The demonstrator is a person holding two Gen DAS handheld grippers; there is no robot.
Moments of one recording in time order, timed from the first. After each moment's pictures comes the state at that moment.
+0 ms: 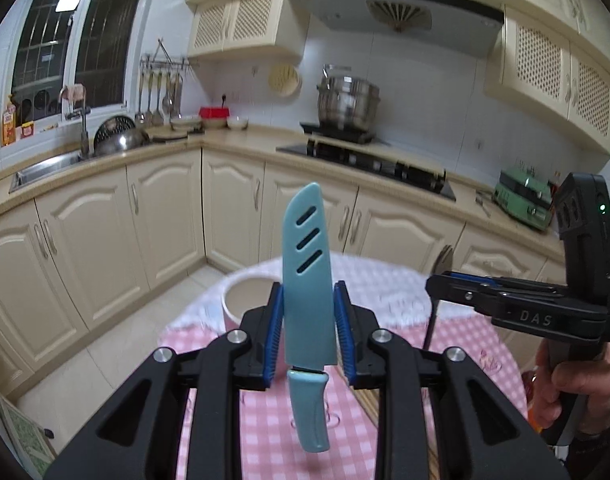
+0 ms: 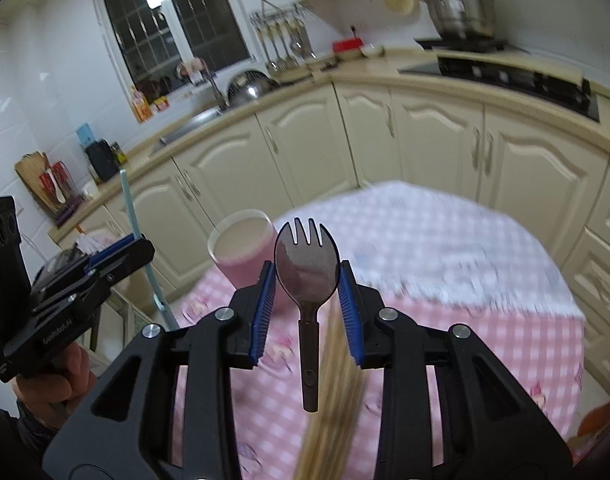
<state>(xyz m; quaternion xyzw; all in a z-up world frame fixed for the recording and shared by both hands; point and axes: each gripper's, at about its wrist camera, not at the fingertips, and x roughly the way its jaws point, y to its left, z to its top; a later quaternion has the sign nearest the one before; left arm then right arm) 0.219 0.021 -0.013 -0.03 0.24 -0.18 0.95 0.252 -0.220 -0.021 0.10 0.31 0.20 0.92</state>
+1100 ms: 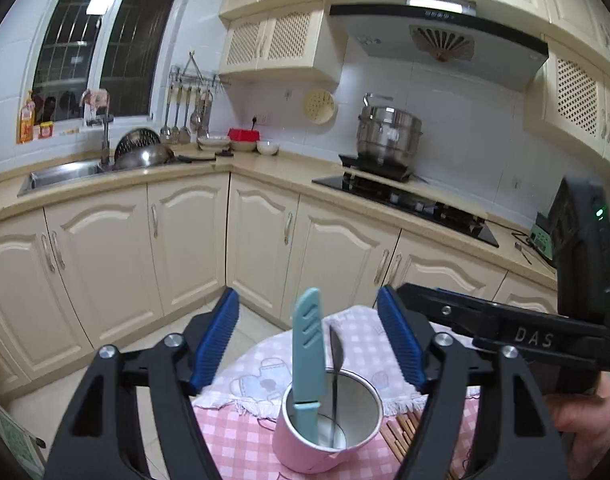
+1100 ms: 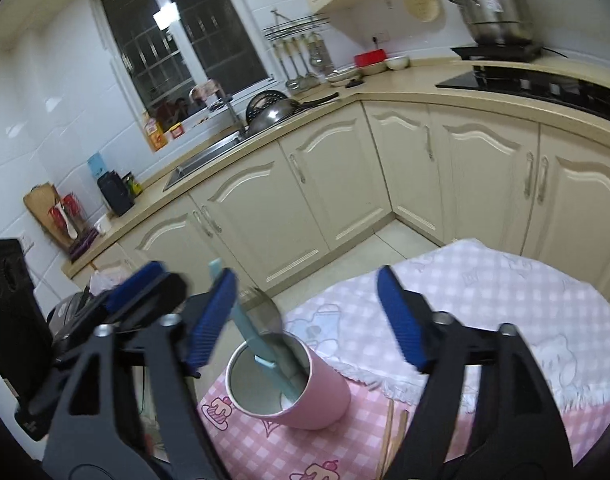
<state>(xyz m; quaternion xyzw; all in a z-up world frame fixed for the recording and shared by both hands) 0.314 0.045 -0.022 -0.05 0.19 -0.13 0.97 0.361 -0.178 -0.031 0.14 0.30 0.23 0.92</state>
